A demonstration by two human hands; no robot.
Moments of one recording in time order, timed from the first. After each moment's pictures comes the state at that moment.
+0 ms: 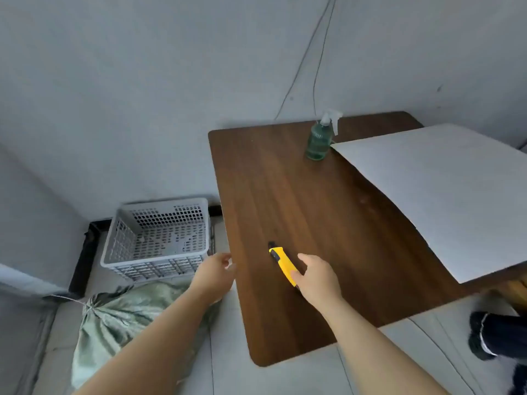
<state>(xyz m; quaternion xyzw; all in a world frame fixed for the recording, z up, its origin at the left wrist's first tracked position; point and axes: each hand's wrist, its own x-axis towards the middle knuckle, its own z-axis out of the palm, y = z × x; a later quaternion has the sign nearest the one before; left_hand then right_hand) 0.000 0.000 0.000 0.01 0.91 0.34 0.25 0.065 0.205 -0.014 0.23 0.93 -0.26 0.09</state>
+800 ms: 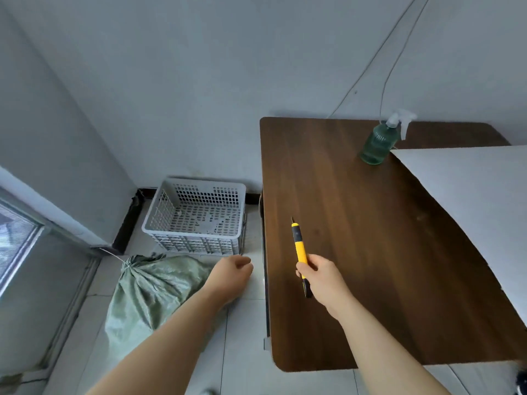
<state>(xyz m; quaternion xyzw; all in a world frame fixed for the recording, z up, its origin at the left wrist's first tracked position) 0.012 -0.041 -0.016 -0.07 0.87 0.42 0.26 0.031 0.162 -0.021 0.20 0.82 -0.51 0.17</state>
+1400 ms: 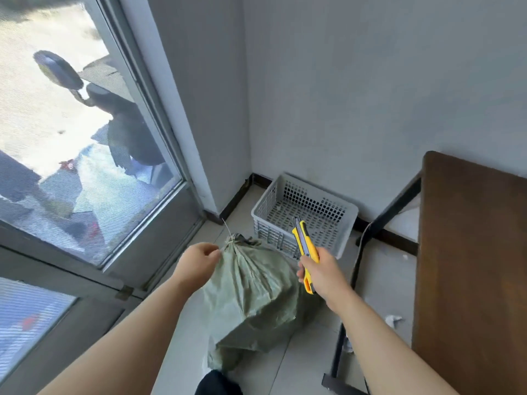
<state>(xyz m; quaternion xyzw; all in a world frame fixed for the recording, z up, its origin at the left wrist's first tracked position) 0.049 -0.358 -0.007 -0.36 0.83 0.42 0.08 -0.039 -0.129 -0.036 0.06 0.78 -0.54 0.31</state>
